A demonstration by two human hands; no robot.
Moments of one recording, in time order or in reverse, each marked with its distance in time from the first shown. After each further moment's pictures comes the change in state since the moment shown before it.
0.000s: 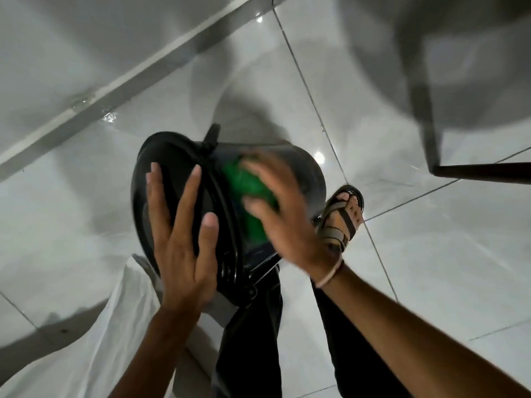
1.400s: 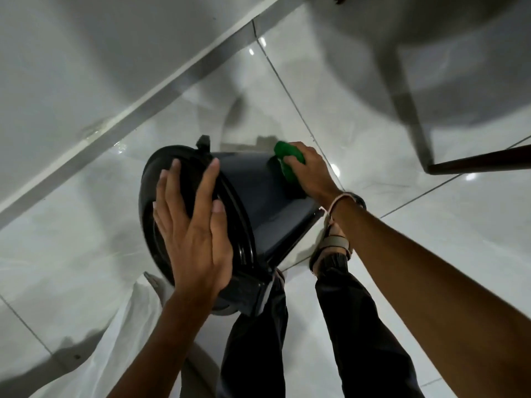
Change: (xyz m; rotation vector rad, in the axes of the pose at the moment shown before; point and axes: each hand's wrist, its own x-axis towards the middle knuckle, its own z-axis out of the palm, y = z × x) left_hand 0.003 0.039 0.019 0.202 0.040 0.031; right_hand 0.061 0.080 -0.058 -0.009 0.079 0.373
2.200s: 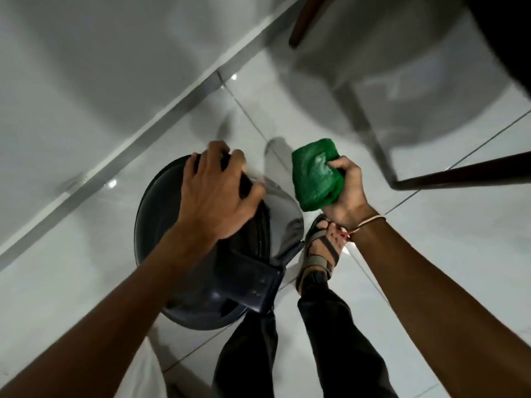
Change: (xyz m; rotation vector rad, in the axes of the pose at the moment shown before) left_hand 0.126 0.078 0.031 0.462 -0.458 0.378; right_hand -0.008 -0.012 -0.110 1.240 0.083 0.373
